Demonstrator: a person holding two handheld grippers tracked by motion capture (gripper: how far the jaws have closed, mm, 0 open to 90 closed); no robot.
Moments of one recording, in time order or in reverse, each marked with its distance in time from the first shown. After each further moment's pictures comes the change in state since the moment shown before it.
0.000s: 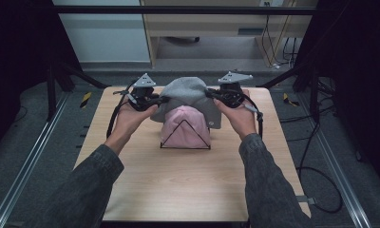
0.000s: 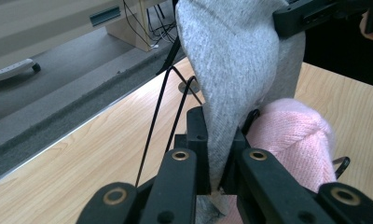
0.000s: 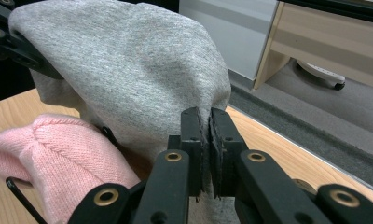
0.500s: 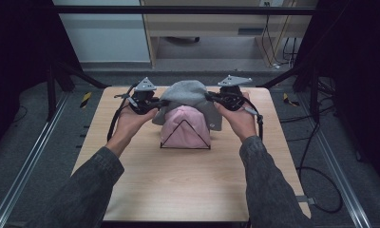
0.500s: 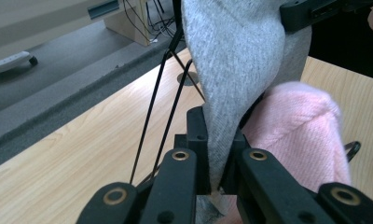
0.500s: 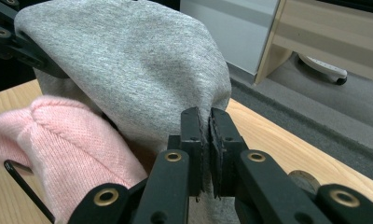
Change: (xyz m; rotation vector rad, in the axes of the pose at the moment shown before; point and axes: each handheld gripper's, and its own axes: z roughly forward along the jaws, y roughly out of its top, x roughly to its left) left arm -0.001 -0.013 0.006 0.020 -0.007 -0.017; right arm 0.002 -0.009 0.001 0.018 0.004 -0.001
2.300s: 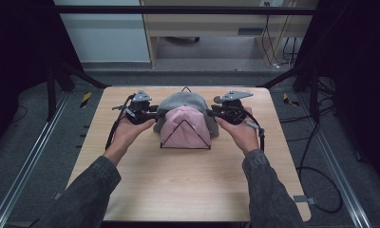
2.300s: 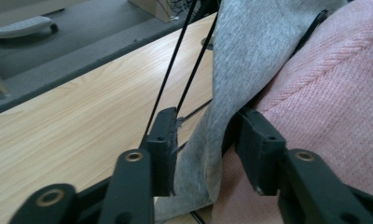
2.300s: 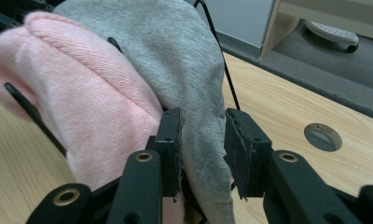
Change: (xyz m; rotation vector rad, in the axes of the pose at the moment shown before) left arm 0.005 -0.042 0.004 0.057 0.102 -0.075; right arm 0.011 -0.040 -0.006 0.080 0.001 0.060
